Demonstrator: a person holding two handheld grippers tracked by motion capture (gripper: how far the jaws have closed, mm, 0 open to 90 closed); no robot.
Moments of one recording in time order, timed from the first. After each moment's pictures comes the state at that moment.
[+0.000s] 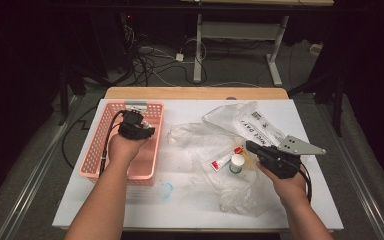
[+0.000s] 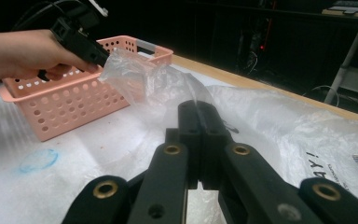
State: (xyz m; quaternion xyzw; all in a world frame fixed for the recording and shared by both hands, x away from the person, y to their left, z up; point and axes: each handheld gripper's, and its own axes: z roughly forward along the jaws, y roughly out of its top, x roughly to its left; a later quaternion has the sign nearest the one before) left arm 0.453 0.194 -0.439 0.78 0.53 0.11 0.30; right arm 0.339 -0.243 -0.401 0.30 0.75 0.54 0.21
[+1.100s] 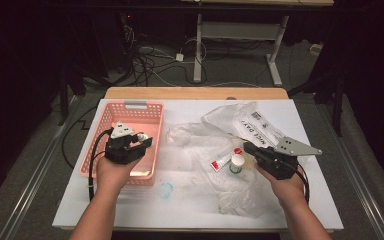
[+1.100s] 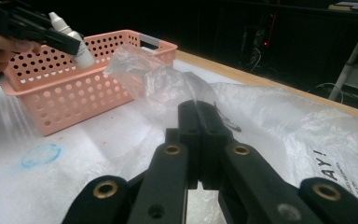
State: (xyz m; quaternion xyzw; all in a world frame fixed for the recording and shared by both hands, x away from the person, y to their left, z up) left arm 0.348 0.197 -0.406 0.76 0.46 0.18 0.42; right arm 0.338 -0.238 -0.404 0.30 0.76 0.54 0.21
